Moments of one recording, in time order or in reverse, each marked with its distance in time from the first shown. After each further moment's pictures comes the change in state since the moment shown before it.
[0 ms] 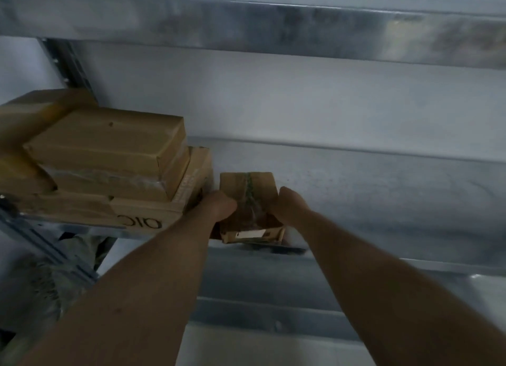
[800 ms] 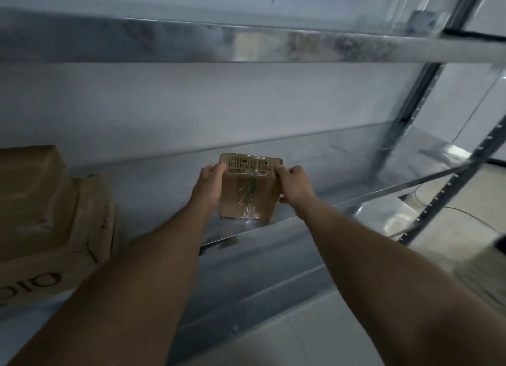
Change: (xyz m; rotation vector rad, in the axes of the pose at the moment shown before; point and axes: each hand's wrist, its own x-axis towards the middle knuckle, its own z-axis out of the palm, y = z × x) left_hand -0.048 0.098 0.070 -0.529 -0.231 0.407; right_hand -0.092 0.107 -0.067 0.796 0.650 0.346
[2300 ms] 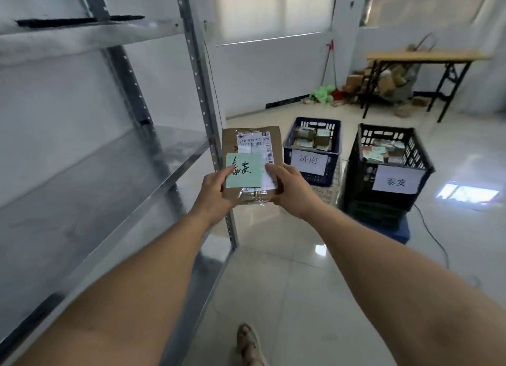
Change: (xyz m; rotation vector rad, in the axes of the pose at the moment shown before) left_hand -0.130 0.079 0.678 0.471 -0.914 0.673; right_hand 0.021 0.283 -0.612 -0.412 0.432 0.068
